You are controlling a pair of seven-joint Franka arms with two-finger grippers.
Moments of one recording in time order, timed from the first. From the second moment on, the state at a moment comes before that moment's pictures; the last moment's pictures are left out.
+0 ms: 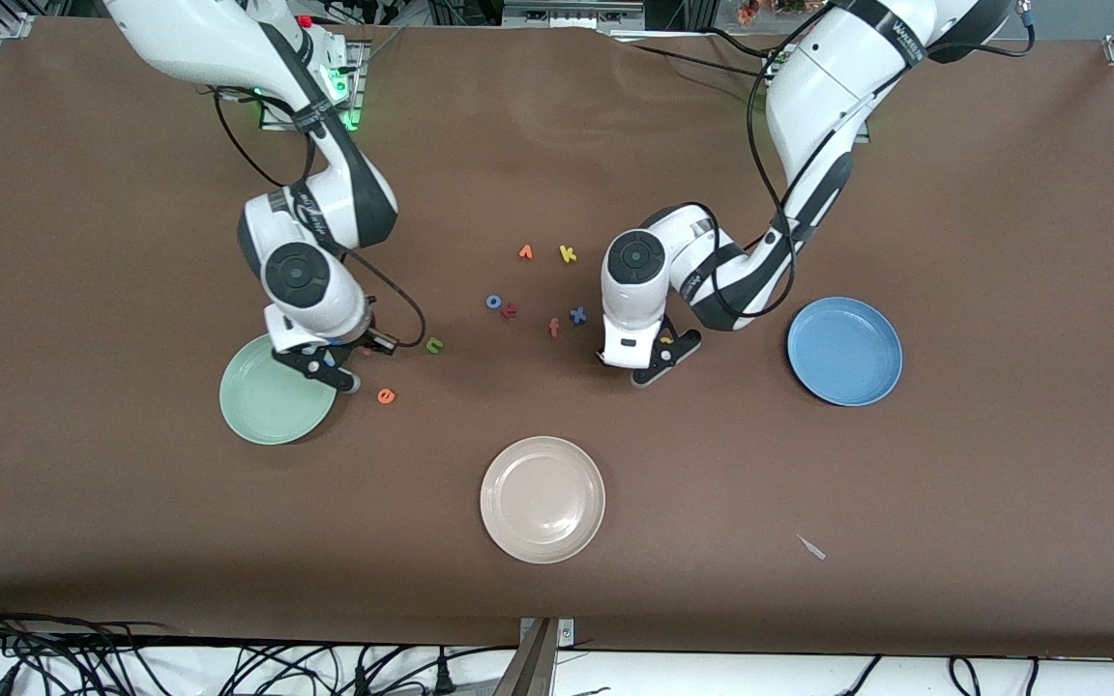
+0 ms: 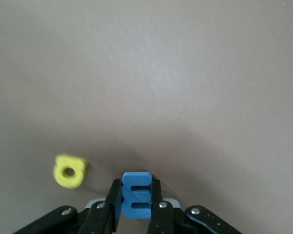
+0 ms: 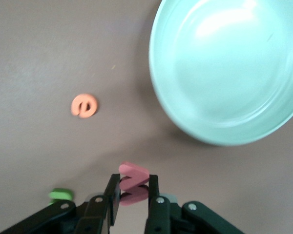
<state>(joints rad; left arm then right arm) -0.31 0.76 -0.38 -1.67 0.44 2.30 -1.54 0.35 0.45 0.02 -1.89 -0.10 2.19 0.77</state>
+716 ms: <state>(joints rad) -0.02 0.64 -0.58 -1.66 0.43 2.02 -1.20 0.33 0.42 -0.19 -1.90 -0.10 2.20 0.21</state>
